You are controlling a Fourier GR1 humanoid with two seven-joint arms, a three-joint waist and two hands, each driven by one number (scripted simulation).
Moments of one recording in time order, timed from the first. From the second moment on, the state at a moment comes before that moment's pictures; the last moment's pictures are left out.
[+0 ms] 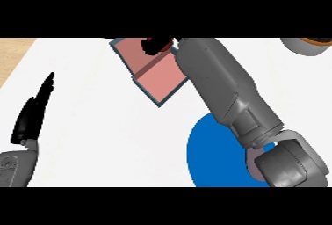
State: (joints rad) left arm -0.21 0.33 0.12 -1.33 -0.27 0.07 0.07; right arm -1.44 0.00 0.01 -0.32 0.63 -0.25 0.09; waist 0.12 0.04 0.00
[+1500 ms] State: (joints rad) left arm -0.18 0.34 0.15 -1.31 -0.26 0.07 0.05; right arm -1.40 -0.06 -0.27 -0.25 0.28 -0.39 -0.24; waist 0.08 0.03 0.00
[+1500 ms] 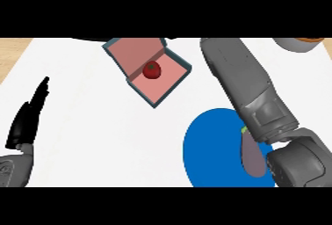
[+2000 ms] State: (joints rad) left arm -0.15 0.34 0.17 -1.33 -0.25 0.08 0.06; right arm -1.30 -0.26 -0.32 -0.23 0.24 -0.22 -0.33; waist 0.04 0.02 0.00
